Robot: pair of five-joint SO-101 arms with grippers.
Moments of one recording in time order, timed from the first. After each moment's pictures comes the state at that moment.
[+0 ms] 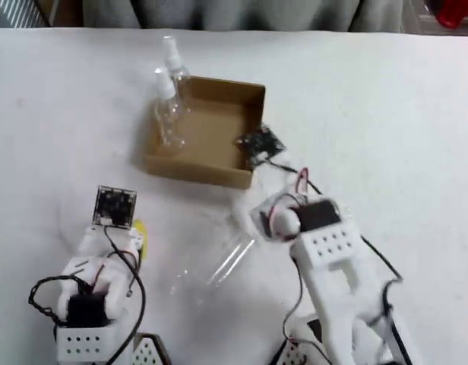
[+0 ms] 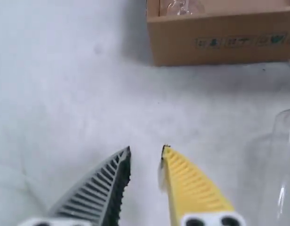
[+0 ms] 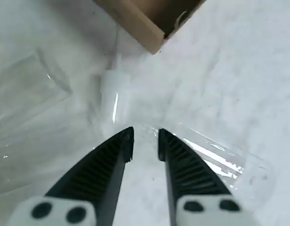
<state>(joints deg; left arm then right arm) -7.8 -103.7 97.1 60.5 -8.4 -21.0 -34.0 46.9 61.6 17.5</state>
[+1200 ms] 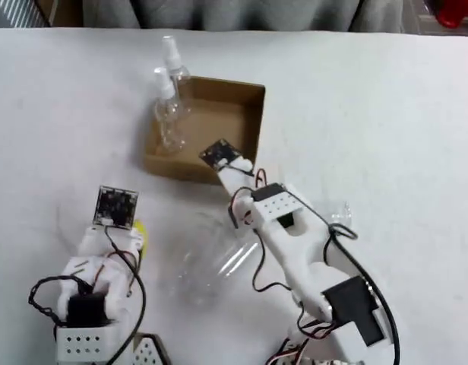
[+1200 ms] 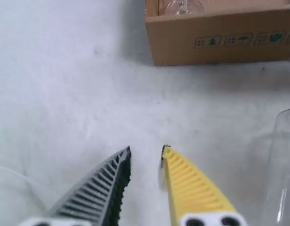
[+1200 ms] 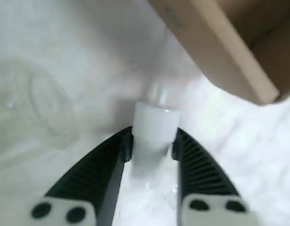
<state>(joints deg) -7.8 -103.7 97.1 60.5 -8.9 -27.3 -4.4 43.9 44.0 17.2</state>
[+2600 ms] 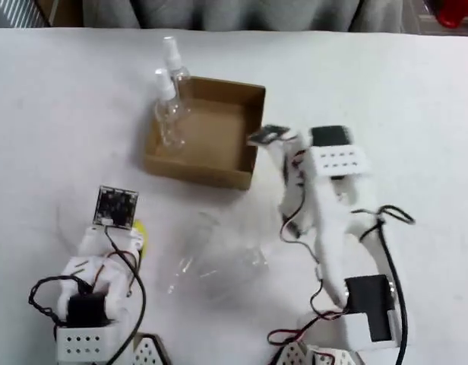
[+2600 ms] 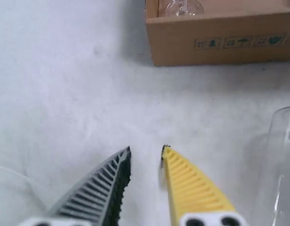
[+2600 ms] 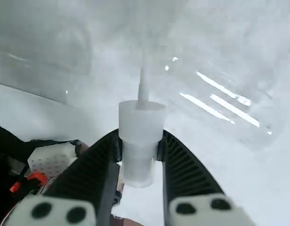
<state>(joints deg) -7.8 -103.7 97.1 60.5 -9.0 -6.6 -4.7 15.5 96.6 37.8</state>
